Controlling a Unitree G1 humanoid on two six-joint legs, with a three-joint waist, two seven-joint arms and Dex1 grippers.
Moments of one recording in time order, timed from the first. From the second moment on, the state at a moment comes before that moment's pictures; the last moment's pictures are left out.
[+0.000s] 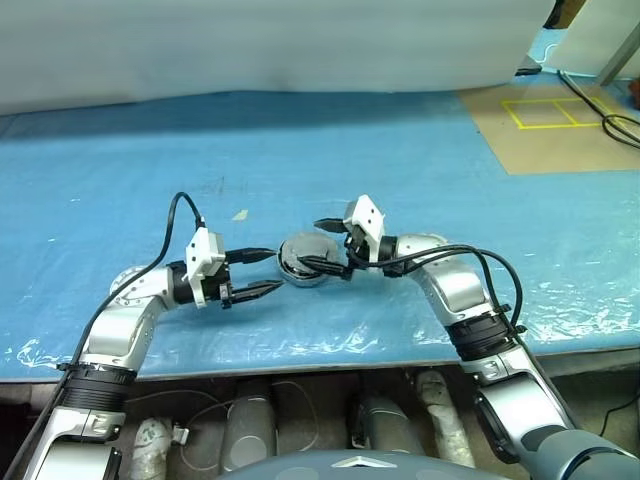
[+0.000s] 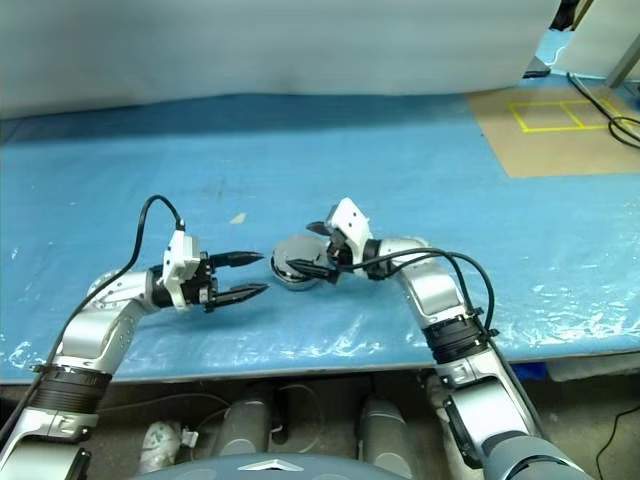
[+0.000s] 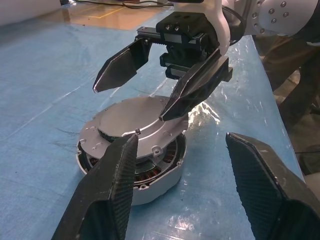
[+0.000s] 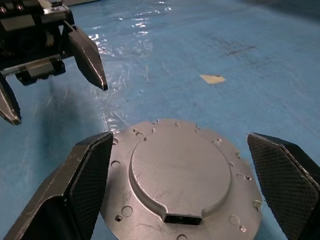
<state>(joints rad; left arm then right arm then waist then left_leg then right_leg) -0.23 0.54 -0.01 0.02 -0.43 0.08 -1.21 -0.54 -0.31 0.24 0.14 0.17 0.33 0.93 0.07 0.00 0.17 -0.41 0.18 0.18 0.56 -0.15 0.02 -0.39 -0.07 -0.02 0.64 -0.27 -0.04</state>
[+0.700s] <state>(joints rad) -0.21 0.55 0.02 0.07 -0.42 0.03 -1.19 -0.57 -0.33 0.33 0.25 0.05 0.14 0.94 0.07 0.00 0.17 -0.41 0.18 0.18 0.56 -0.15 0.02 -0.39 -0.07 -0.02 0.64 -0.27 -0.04</state>
